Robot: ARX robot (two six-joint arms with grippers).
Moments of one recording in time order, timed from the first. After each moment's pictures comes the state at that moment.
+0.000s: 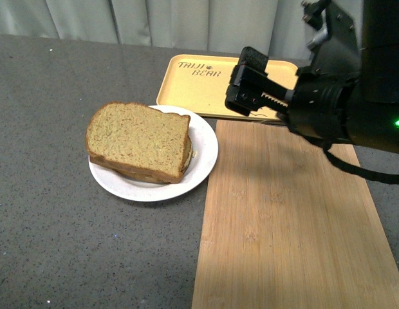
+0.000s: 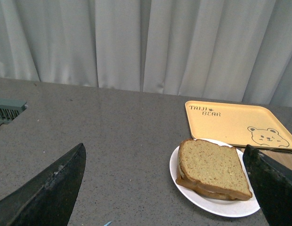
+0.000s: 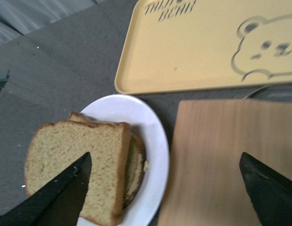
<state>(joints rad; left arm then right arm) 0.00 0.00 0.02 0.00 0.00 -0.01 0.39 1.93 0.75 0.71 -0.10 0.52</state>
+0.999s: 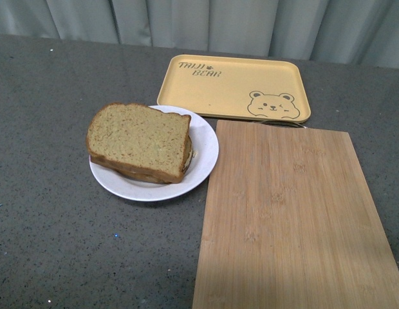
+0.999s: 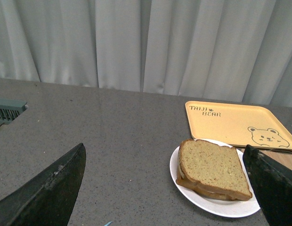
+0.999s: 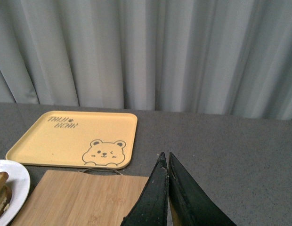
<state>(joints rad) 0.00 0.00 0.02 0.00 0.00 -0.01 0.10 1.02 0.06 0.94 0.09 0.00</state>
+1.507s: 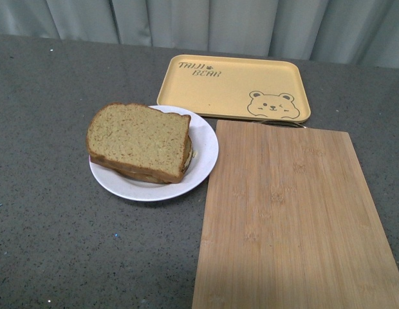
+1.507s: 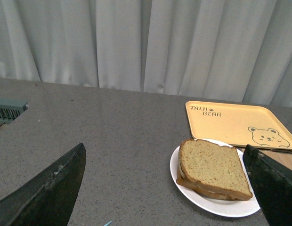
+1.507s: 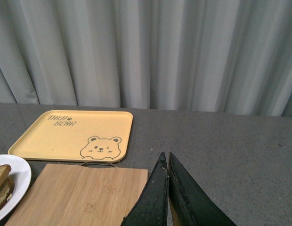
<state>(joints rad) 0.00 0.00 0.02 0.00 0.00 -0.01 0.00 0.61 0.00 0.59 0.00 0.00</state>
